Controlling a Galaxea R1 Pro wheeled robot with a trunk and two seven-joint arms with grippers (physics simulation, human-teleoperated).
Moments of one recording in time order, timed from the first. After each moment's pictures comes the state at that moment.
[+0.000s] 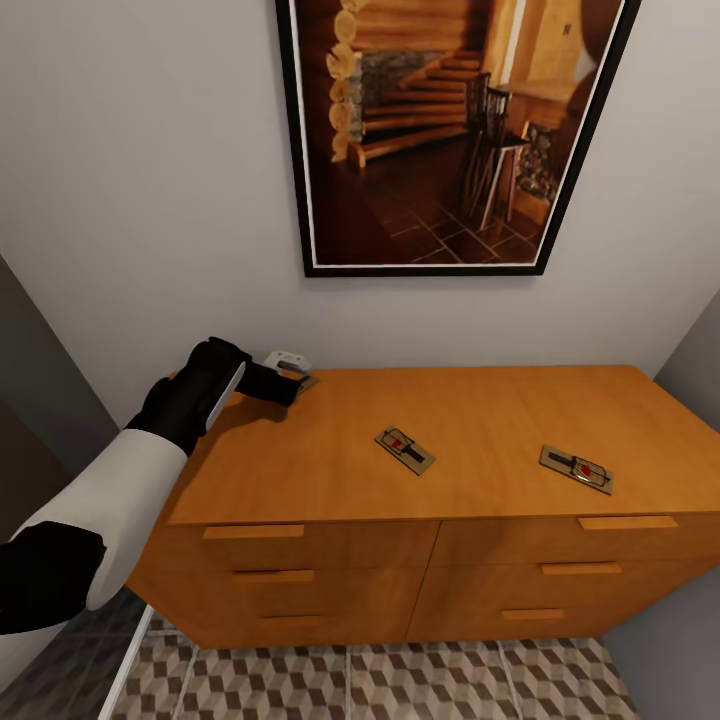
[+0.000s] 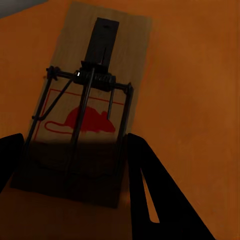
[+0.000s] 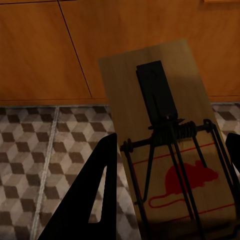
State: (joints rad) left arm -1.21 0.07 -0.31 -0.82 -0.06 0.99 -0.53; right arm -0.12 -0.02 0.07 -0.02 -0.15 -1.04 0.16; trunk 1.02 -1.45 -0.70
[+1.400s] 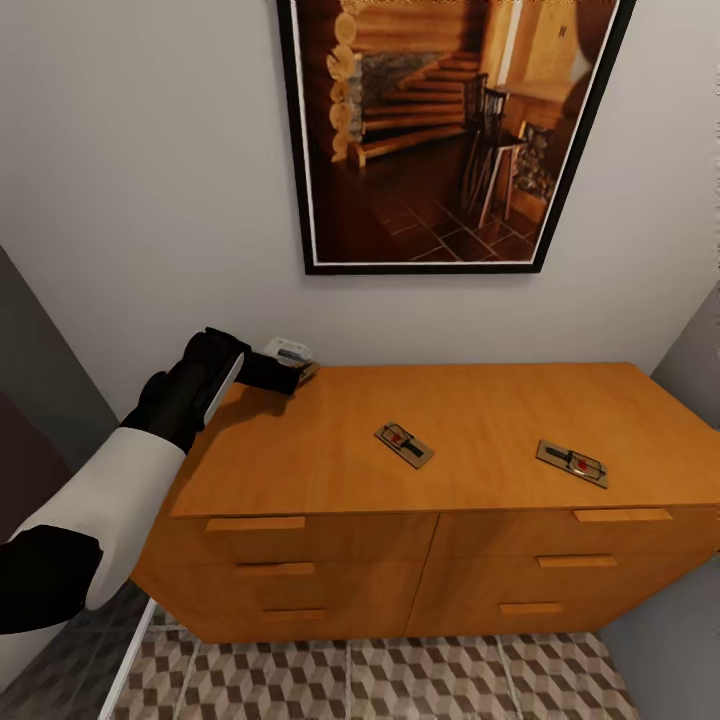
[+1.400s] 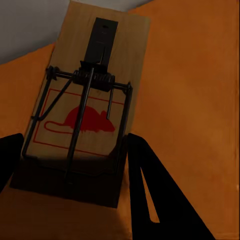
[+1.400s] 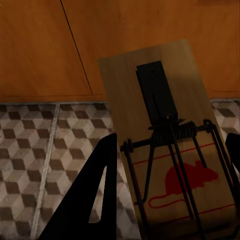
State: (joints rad) left arm -1.21 0.07 -0.30 -0.91 -0.07 0.99 -0.53; right arm -0.12 -0.02 0.07 -0.02 -0.15 -1.04 0.16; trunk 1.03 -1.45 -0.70
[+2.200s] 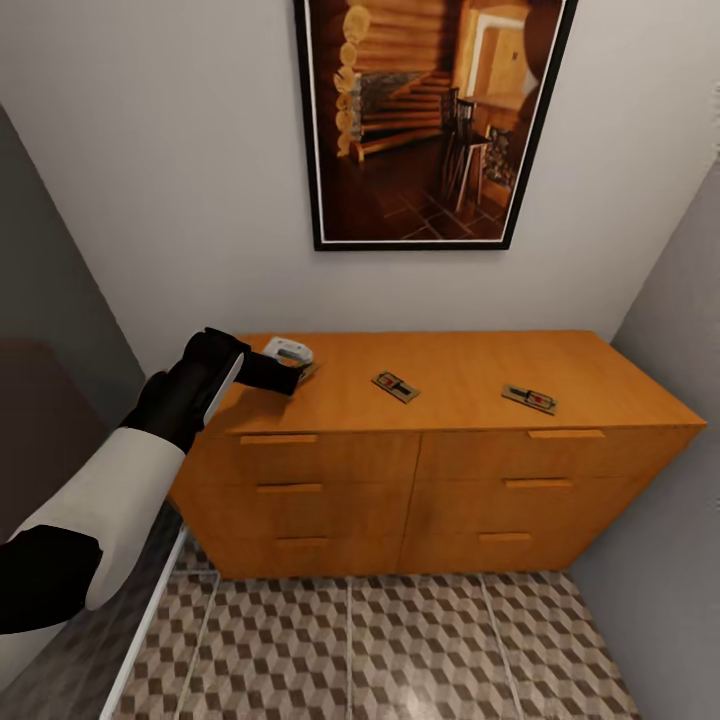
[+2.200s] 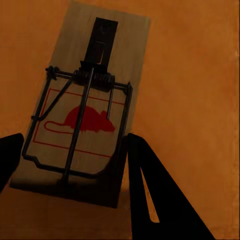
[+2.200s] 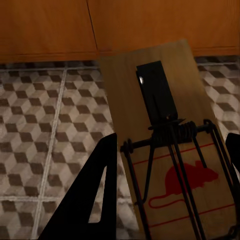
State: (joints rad) left arm -1.21 0.07 -0.30 -0.91 -0.07 0.99 -0.53; right arm -0.12 -0.02 0.07 -0.02 -0.15 -1.04 0.16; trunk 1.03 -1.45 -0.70
